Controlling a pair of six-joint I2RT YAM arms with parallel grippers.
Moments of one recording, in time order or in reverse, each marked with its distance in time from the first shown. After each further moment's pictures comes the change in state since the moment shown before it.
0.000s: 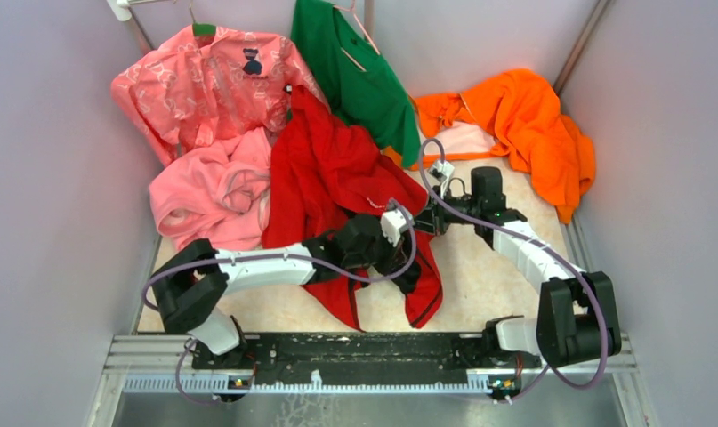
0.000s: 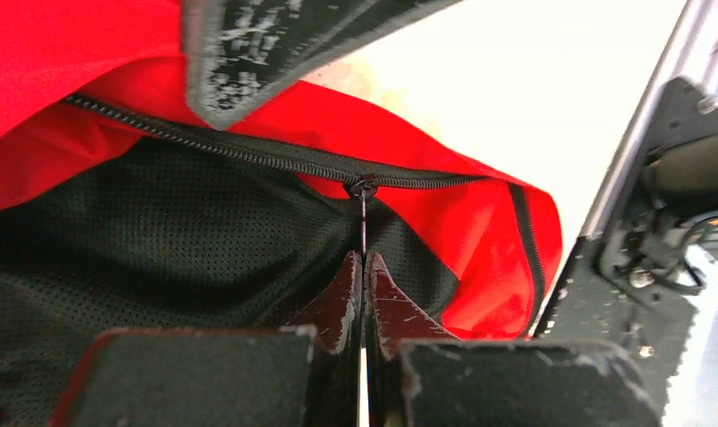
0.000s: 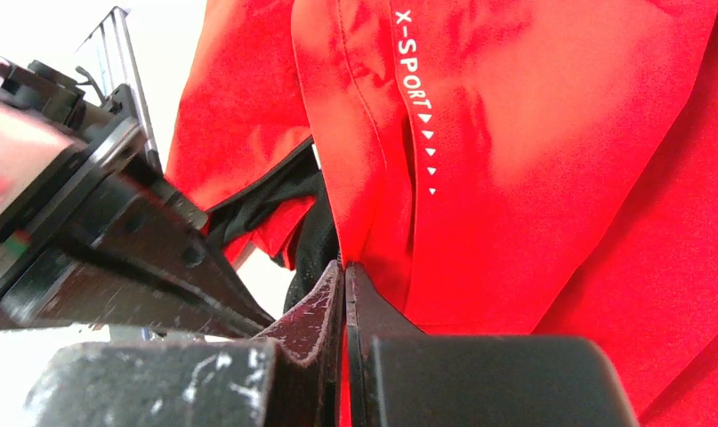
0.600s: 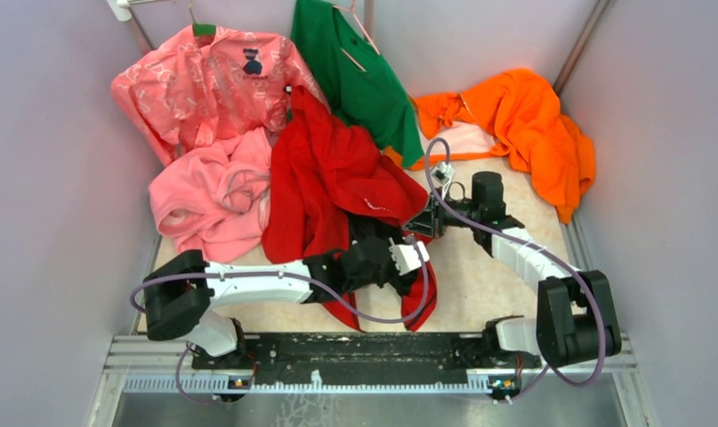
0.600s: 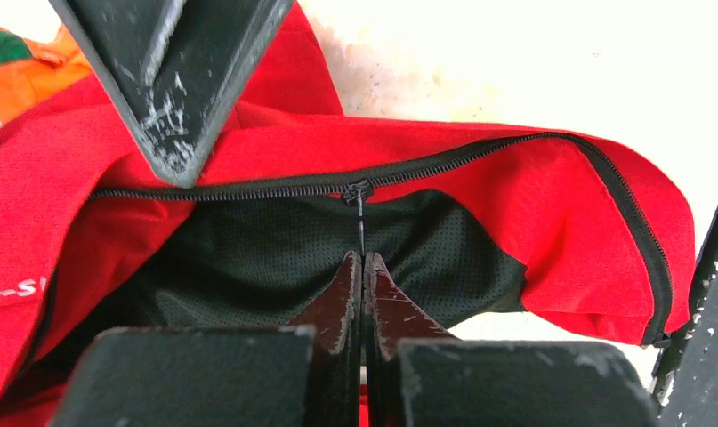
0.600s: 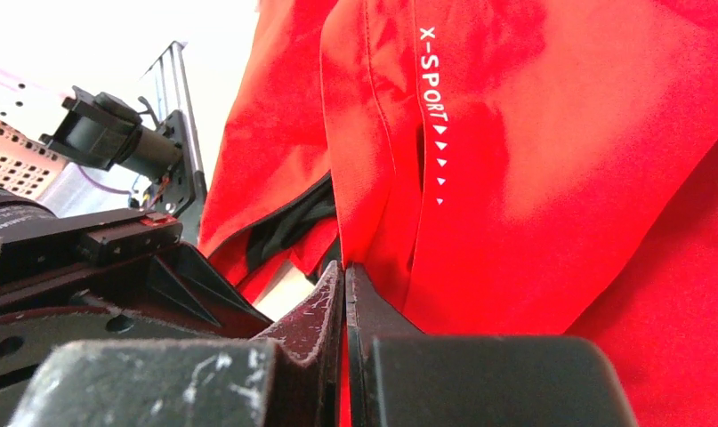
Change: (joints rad) left arm -0.191 -0.076 -0.026 -0.050 -0.341 0.480; right arm 0.000 0.000 -0.080 0.197 -0.063 0.160
